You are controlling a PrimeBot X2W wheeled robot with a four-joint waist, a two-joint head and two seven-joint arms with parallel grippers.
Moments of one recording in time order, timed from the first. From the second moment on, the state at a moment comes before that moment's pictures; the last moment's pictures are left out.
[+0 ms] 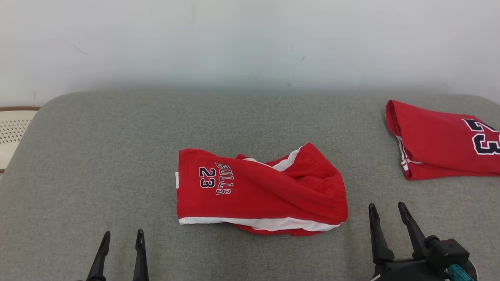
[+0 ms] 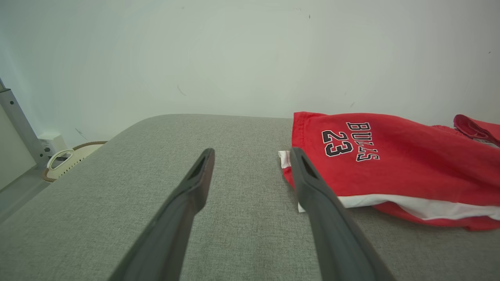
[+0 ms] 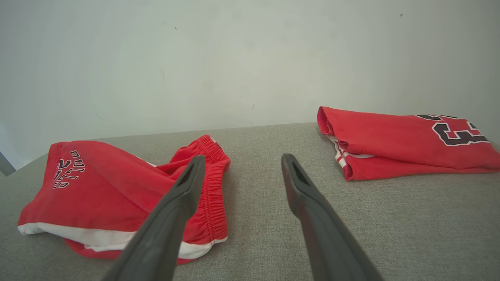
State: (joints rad) left arm 0.00 0.05 -0.02 0.01 -0.07 0.10 -0.26; right arm -0.05 -0.11 0.17 0.14 0.17 0.13 -0.26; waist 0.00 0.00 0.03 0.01
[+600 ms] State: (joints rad) left arm 0.02 0.06 -0.01 -0.02 -0.07 0.11 -0.26; right arm -0.03 -0.11 0.16 0.15 0.15 0.13 -0.26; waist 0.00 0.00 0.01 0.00
